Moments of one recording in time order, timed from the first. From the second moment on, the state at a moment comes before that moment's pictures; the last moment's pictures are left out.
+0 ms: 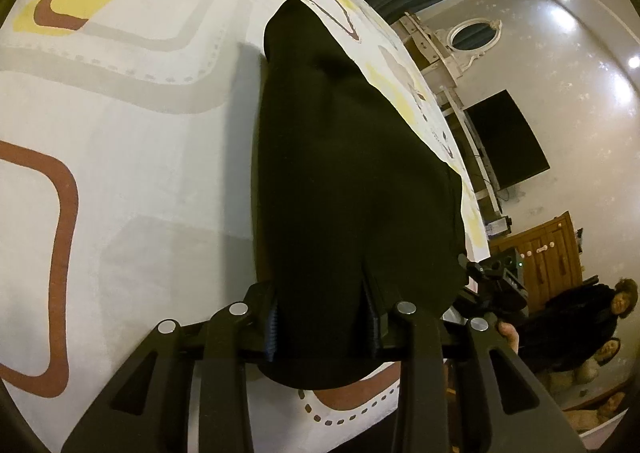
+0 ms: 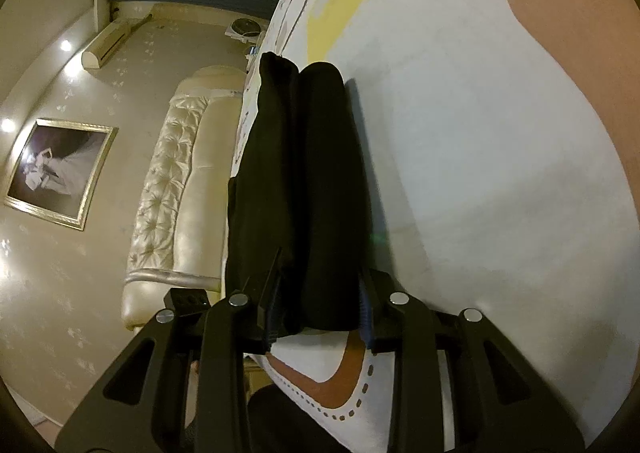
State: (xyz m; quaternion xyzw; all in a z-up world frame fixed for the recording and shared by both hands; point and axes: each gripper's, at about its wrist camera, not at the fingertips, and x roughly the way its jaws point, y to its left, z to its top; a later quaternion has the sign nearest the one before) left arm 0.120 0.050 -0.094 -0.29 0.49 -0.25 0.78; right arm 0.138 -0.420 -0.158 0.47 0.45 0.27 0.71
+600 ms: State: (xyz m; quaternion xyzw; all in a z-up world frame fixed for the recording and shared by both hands) left arm 0.082 0.035 -0.065 -0.18 0.47 -0.14 0.85; right arm 0.067 -0.470 -0.156 0.49 0.46 0.18 0.72
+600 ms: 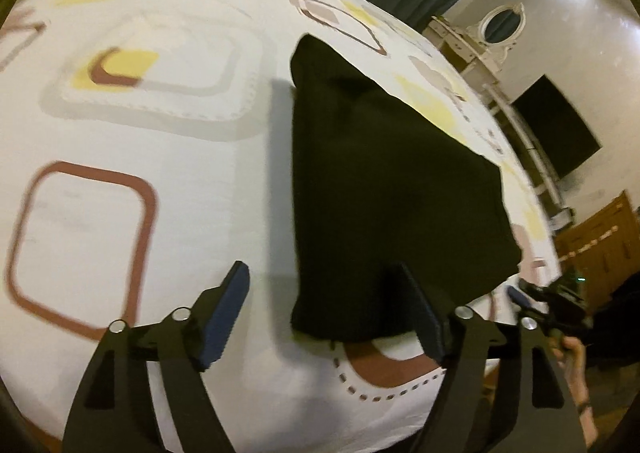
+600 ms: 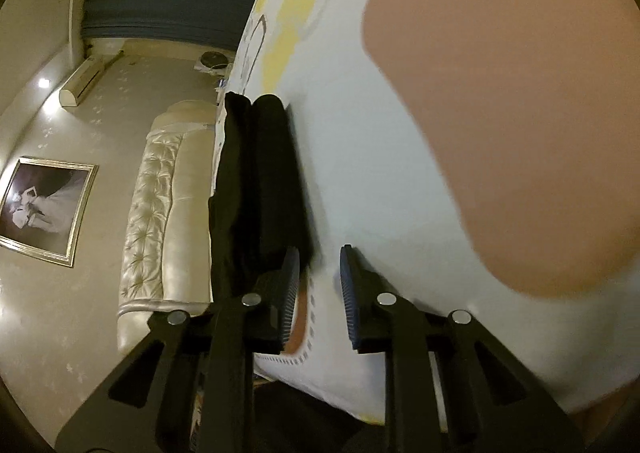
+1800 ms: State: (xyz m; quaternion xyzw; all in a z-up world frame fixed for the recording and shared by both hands) left arm -0.010 -0.019 -0.019 -0.03 0.40 -0.01 0.91; right arm 0.020 -0.327 -0.070 0.13 0.43 0.07 0.89
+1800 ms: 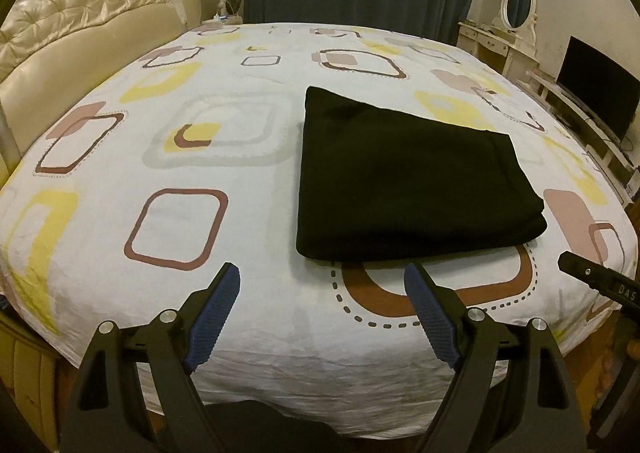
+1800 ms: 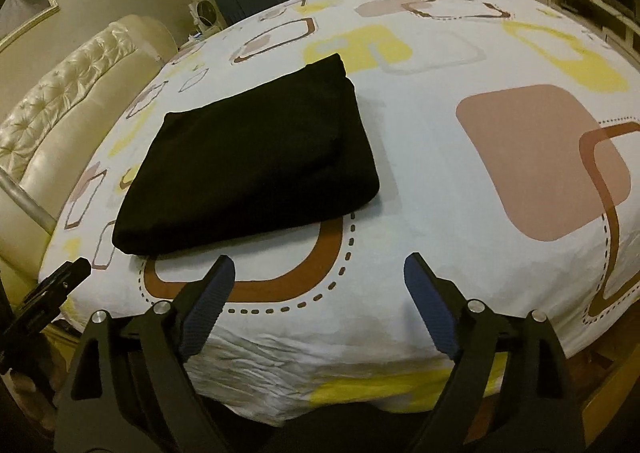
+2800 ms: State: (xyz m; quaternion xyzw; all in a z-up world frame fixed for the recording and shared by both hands) left arm -0.013 -0.023 -0.020 -0.03 0.41 -0.01 0.91; right arm 0.022 -0.320 -0.078 0.10 0.44 0.07 0.89
